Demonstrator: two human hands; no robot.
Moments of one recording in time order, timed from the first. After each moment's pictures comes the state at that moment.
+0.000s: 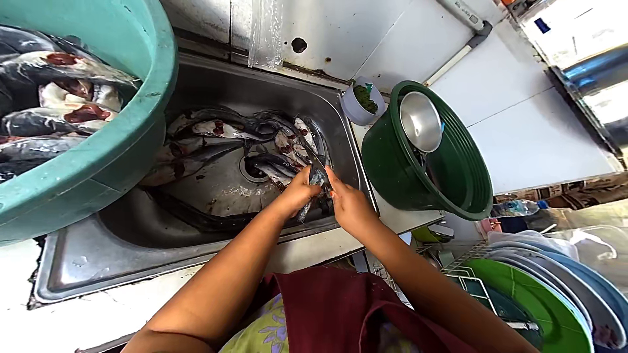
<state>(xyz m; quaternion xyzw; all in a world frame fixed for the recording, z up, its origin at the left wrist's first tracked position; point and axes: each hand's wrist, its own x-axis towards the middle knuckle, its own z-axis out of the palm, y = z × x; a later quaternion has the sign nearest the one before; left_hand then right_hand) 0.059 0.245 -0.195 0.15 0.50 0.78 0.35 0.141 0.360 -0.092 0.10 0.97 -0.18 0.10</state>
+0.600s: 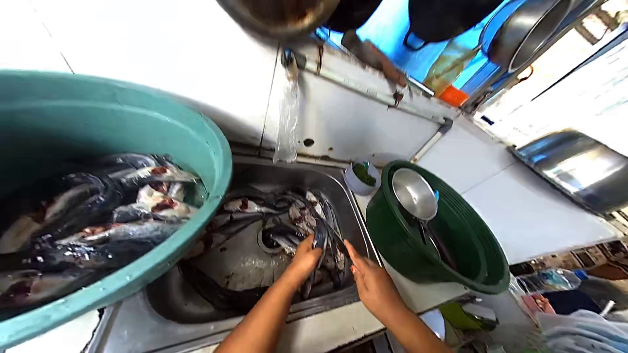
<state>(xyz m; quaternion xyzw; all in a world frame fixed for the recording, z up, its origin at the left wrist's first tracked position) 0.045 0.243 -0.197 0.12 0.60 0.75 0.25 0.161 0.384 -0.085 0.08 0.98 -0.16 0.05</state>
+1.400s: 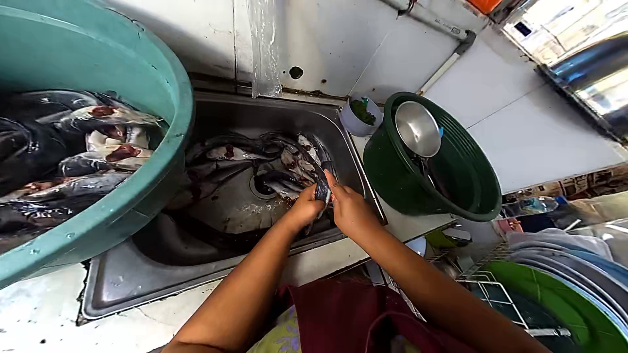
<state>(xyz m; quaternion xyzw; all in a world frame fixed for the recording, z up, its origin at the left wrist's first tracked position) 0.056 0.243 -0.199 0.25 0.56 0.74 0.27 0.130 0.345 -0.087 0.09 0.99 -0.13 0.05</state>
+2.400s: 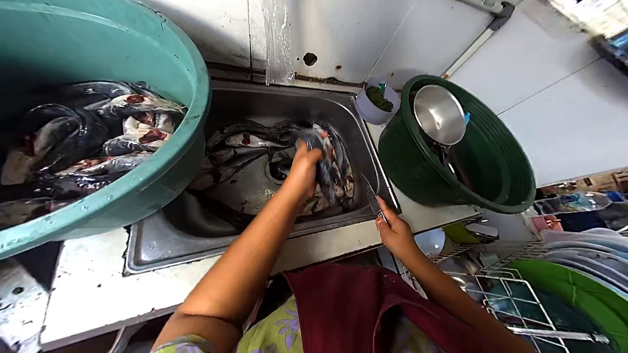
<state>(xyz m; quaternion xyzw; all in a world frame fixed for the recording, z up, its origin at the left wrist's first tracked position) 0.037 0.226 -0.129 0.09 0.46 0.86 0.20 0.231 0.438 -0.157 0.21 0.90 -0.38 0.04</state>
